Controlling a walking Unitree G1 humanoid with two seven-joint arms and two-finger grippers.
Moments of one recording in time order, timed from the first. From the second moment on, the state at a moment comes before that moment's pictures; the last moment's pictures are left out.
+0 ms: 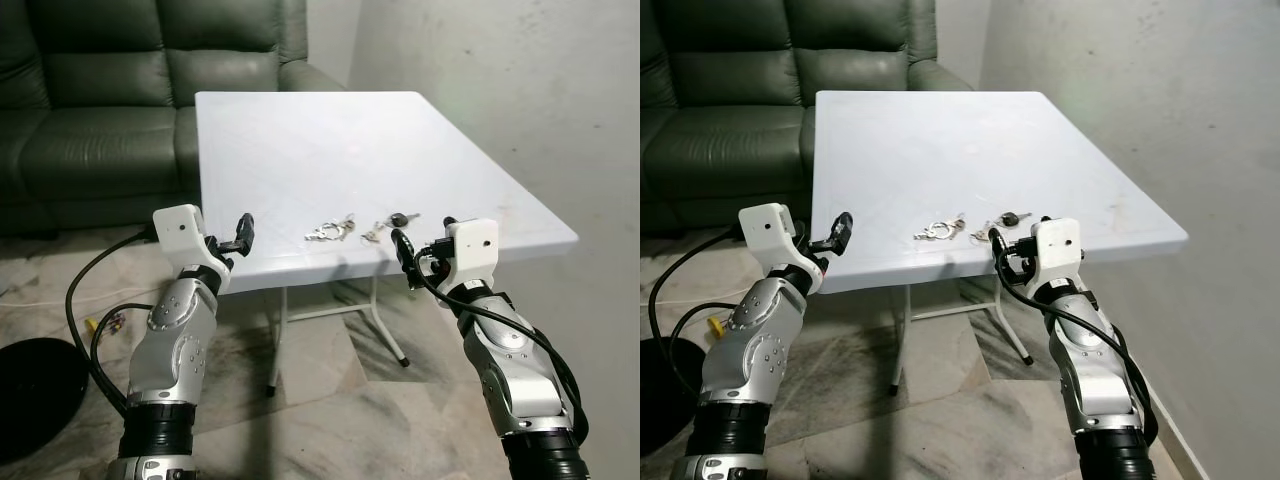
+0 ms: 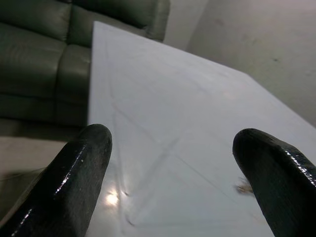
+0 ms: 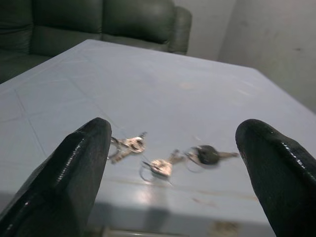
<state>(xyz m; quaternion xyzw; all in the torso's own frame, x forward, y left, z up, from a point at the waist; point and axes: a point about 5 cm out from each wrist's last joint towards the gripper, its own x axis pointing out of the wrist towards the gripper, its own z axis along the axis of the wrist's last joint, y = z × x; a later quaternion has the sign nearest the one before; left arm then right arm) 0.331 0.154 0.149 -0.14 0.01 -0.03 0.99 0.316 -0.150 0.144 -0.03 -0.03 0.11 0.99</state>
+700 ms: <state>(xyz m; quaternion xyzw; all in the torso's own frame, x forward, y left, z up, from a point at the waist) 0.333 0.160 0.149 -0.11 0.02 -0.01 0.99 0.323 -0.135 0.150 -0.02 -0.05 0.13 0.99</state>
